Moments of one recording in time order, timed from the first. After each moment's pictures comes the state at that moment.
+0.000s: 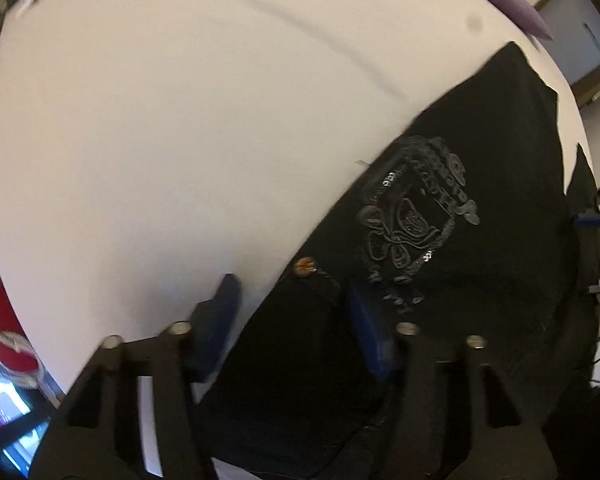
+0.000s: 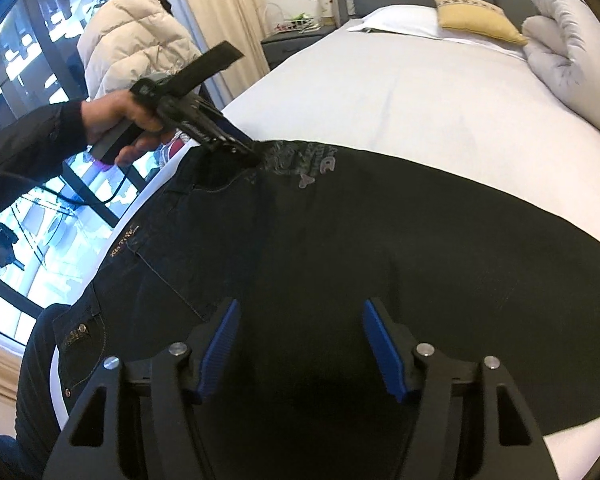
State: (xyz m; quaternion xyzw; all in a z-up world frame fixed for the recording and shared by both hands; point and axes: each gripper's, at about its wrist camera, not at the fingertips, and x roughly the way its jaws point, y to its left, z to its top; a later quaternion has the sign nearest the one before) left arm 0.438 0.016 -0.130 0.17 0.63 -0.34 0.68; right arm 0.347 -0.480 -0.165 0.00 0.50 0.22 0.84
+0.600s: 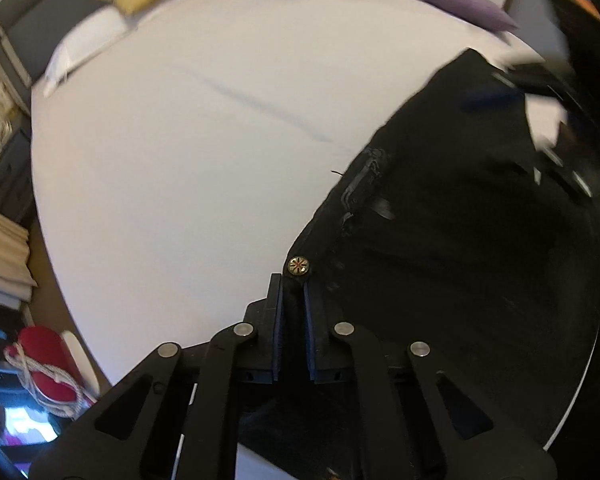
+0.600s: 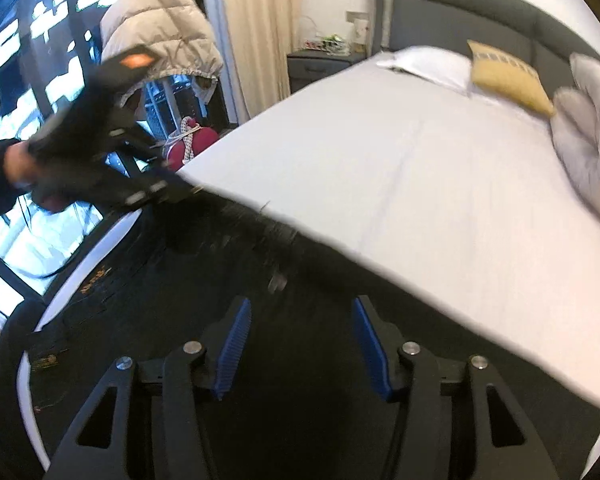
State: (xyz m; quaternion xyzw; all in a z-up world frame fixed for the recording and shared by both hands) left arm 0.382 0.021 -0.043 0.24 0.49 -0.34 0.77; right arm 0.439 -0.461 -0.132 -0.11 0.45 0.24 0.85
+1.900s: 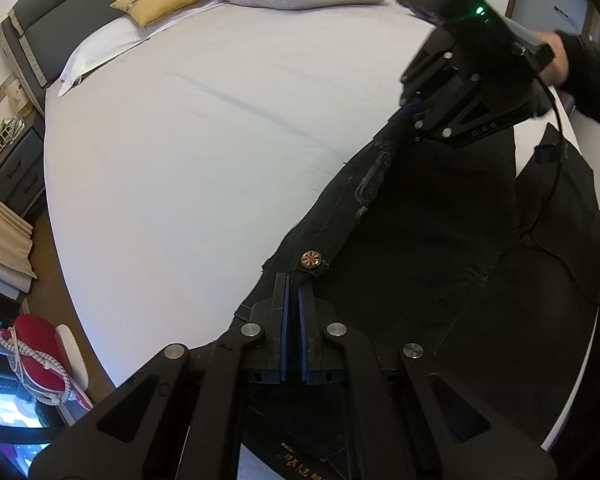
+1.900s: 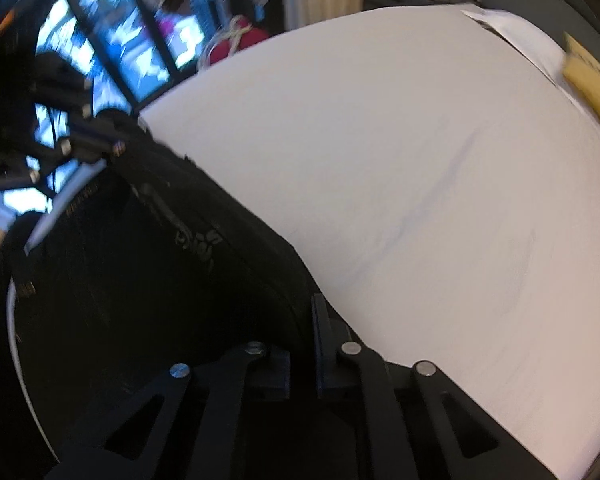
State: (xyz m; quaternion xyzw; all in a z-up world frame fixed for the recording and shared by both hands) left arm 0.322 0.011 -0.048 0.20 0.47 -0.33 0.79; right arm 0.495 -0.435 -0.170 -0.19 0.57 0.32 0.74
